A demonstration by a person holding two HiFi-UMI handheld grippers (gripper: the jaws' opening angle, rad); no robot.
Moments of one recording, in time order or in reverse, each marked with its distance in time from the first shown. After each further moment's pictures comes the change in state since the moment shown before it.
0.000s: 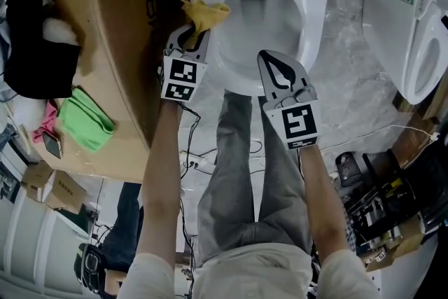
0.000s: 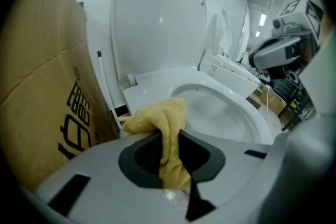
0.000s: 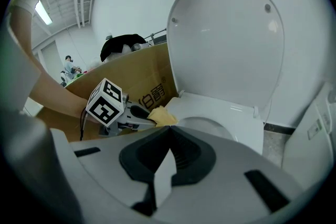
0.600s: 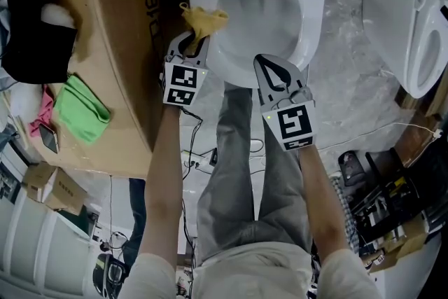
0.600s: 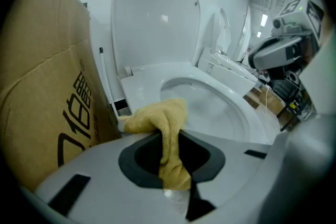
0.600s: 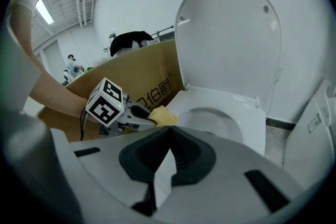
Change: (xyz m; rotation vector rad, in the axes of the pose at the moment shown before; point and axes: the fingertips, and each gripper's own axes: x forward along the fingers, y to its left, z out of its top) left arm -0.019 -0.027 -0.032 -0.021 0.014 0.004; right arm -0.015 0.026 -0.031 0.021 0.008 0.010
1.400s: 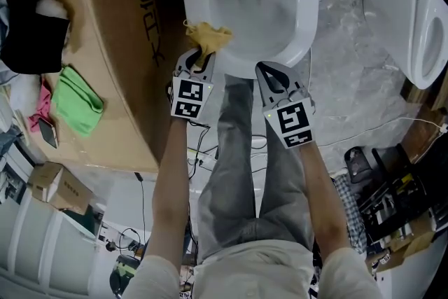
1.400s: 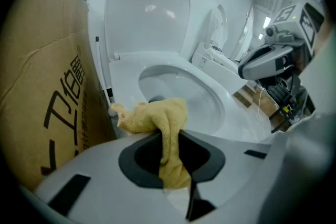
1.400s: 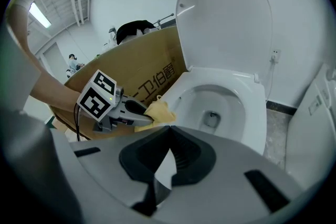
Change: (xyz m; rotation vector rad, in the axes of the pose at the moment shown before) left arm -0.021 -0.063 -0.048 -0.052 0.070 -0.047; right arm -0.022 0.016 -0.068 0.045 0.116 0.044
